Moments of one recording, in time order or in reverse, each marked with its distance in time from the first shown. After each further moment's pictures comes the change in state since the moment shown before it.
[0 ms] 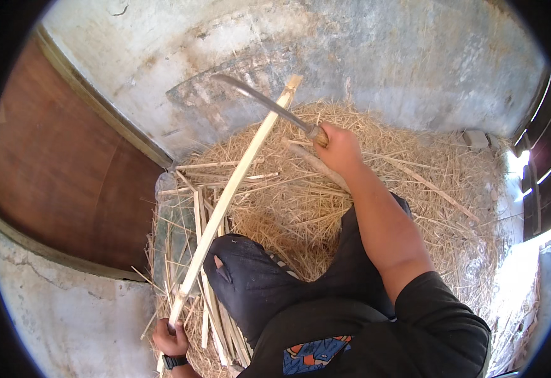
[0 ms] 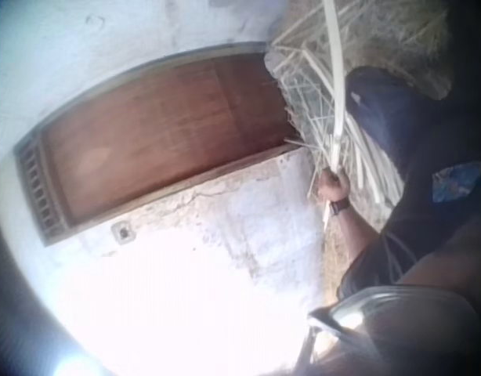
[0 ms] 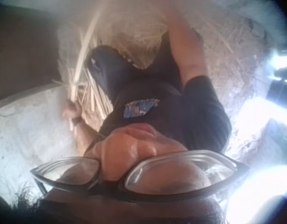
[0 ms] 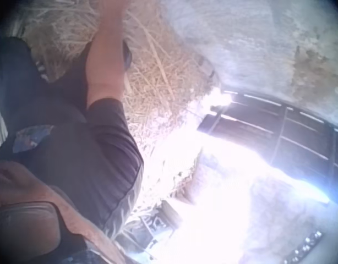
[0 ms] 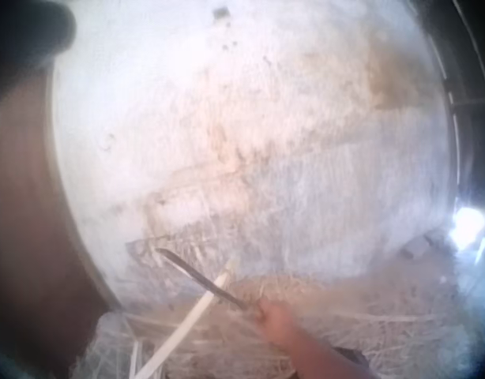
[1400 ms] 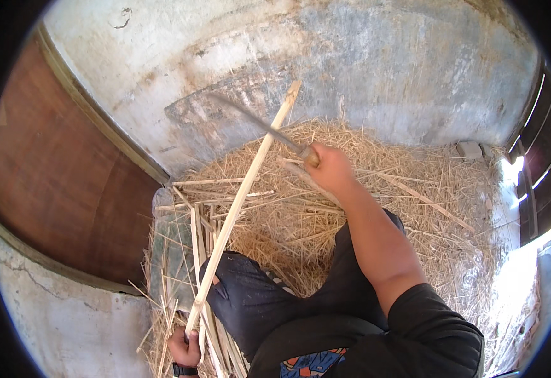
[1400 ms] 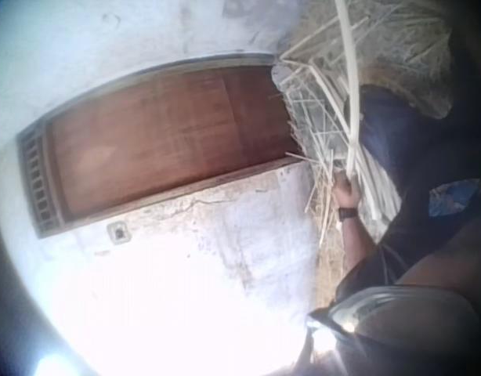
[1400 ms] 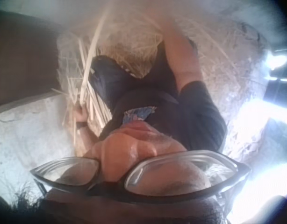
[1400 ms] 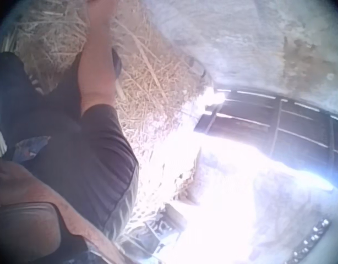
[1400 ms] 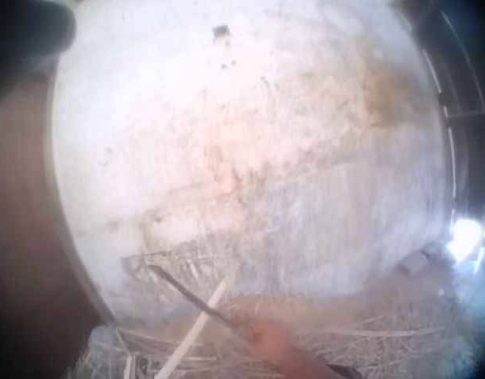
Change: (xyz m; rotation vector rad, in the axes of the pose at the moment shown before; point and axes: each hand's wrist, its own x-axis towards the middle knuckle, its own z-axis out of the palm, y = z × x) left_hand -0.004 0.026 0.029 -0.322 -0.203 -0.066; right_hand -0.002 -0.028 -0.020 0.115 -0.075 0.046
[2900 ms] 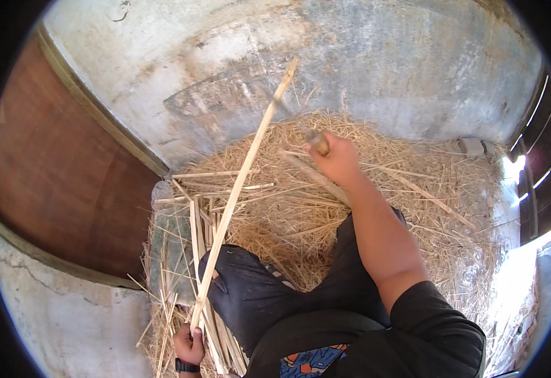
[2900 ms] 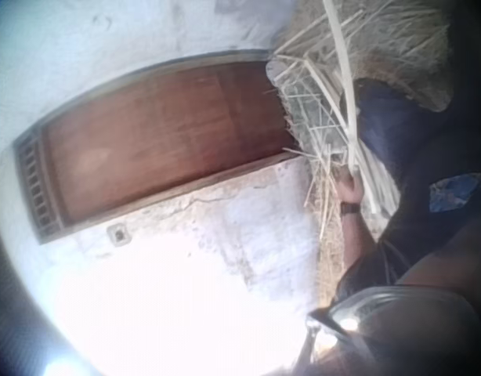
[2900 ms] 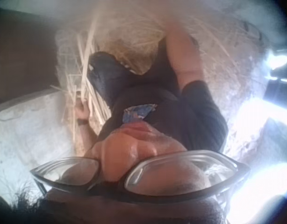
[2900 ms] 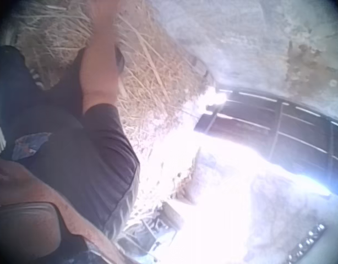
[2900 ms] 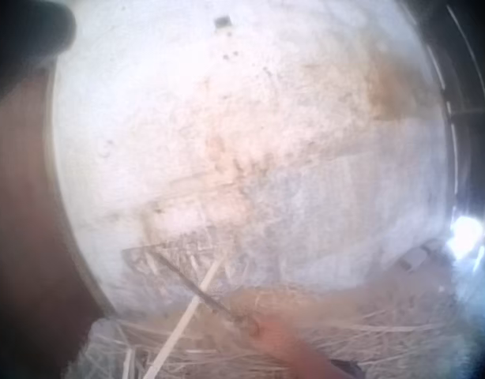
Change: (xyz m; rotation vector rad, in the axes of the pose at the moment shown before) left_hand -0.008 -0.005 0.007 -0.126 -0.113 -0.061; right_hand 0.001 0.000 -0.009 0.035 0.006 0.096
